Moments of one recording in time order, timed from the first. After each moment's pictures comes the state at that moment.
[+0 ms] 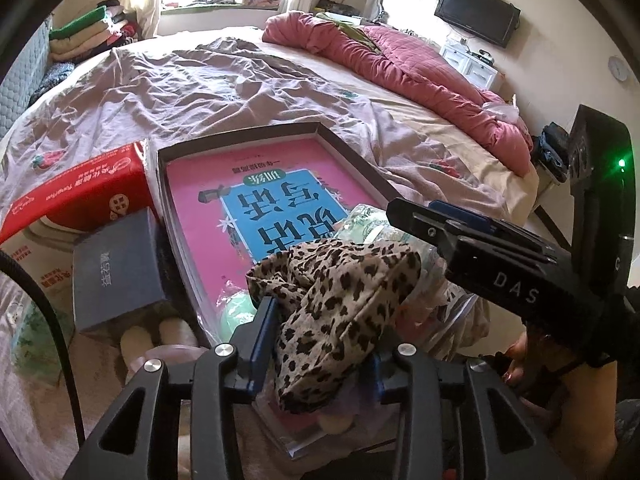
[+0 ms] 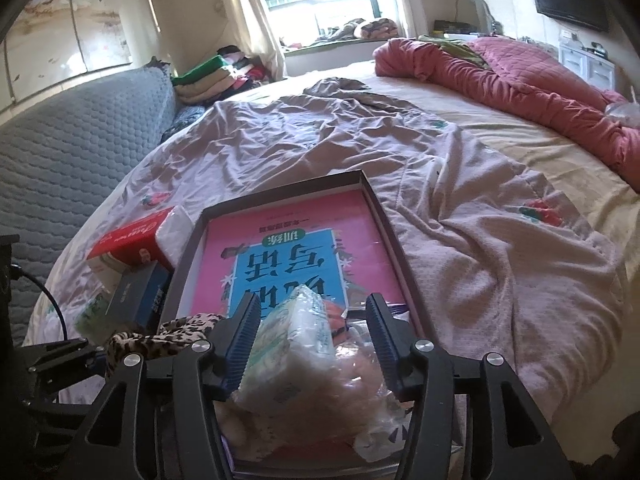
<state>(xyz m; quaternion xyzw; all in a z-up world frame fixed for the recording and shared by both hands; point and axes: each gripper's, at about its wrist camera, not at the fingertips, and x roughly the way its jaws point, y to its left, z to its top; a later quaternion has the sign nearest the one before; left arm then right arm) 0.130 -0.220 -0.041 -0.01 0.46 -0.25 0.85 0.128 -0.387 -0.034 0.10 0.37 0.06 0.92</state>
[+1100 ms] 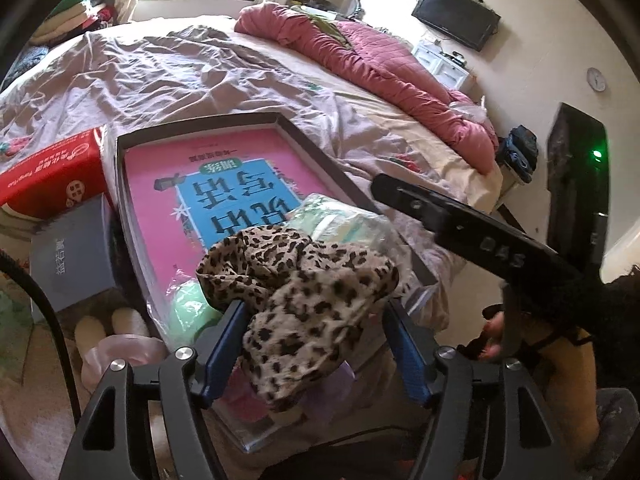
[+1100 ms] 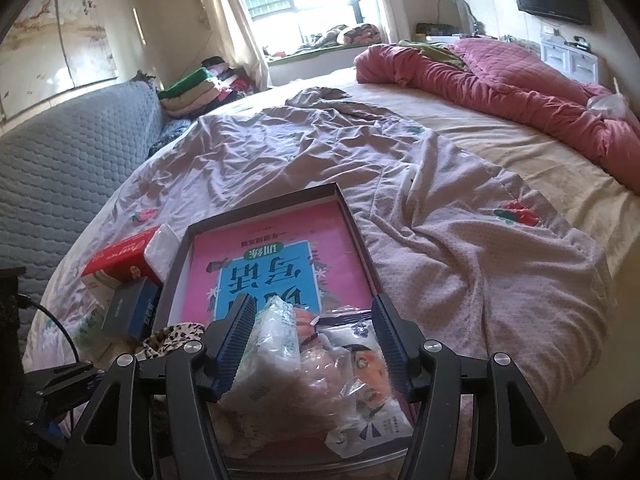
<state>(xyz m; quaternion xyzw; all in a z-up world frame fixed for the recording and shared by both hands) 0.127 -0.227 -0.045 -0.04 0.47 -0.32 0.82 0.121 -0.408 -0.024 0.11 0.36 0.03 0.93</state>
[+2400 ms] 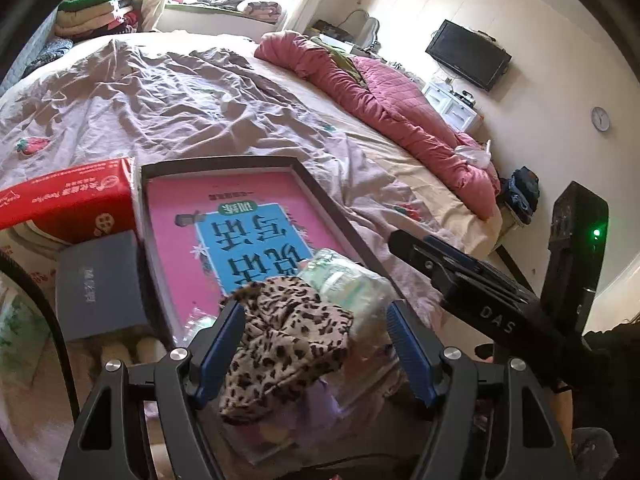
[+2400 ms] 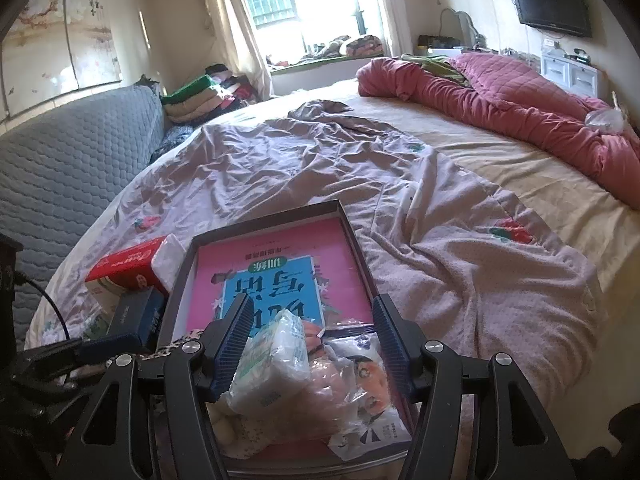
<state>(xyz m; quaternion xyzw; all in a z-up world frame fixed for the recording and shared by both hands) 0.136 -0.210 -0.015 -0.10 0.44 -0.30 0.84 0.115 -0.405 -0.009 0.10 0.34 0.03 0.93</state>
